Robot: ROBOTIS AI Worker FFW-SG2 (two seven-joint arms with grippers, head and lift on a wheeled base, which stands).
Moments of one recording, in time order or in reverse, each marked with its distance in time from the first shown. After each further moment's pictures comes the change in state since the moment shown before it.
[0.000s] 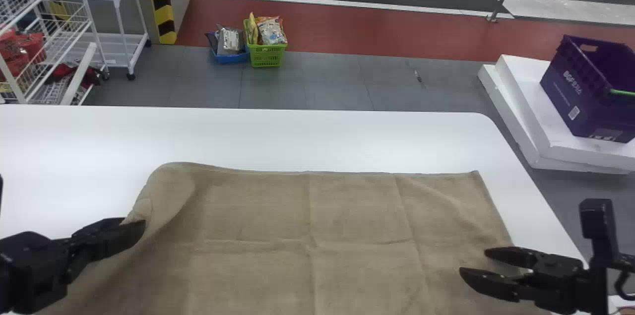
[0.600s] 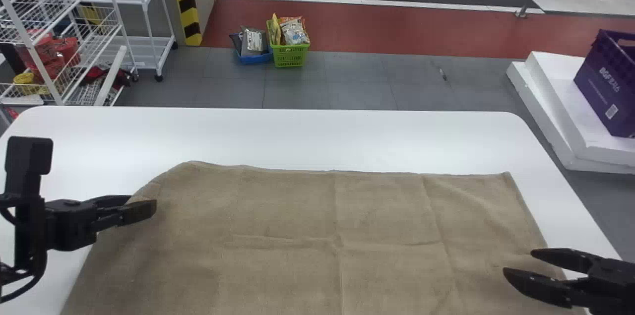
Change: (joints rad) left arm -0.324 0.032 0.056 0.432 -0.067 0.051 0.026; right arm 0.026 0.009 -0.049 -0.076 -0.005 0.039 0.012
